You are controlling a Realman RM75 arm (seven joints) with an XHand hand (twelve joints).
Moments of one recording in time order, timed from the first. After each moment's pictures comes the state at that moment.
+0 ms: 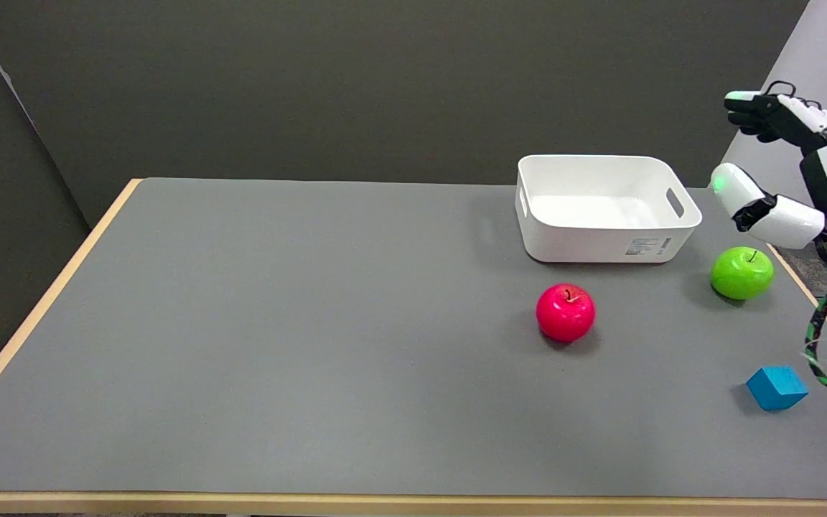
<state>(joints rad) -0.70 -0.76 -1.22 1.52 0.77 1.05 0.62</state>
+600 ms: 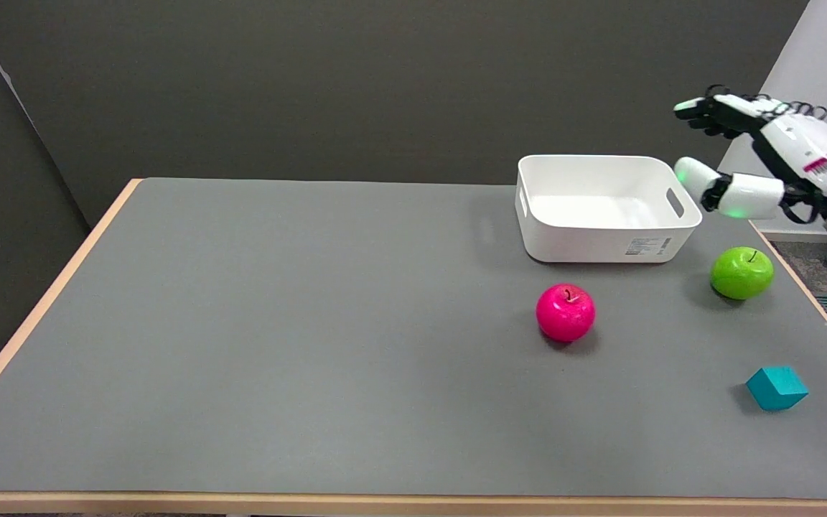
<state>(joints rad) -0.79 -0.67 -0.99 1.68 0.70 0.58 0.62</state>
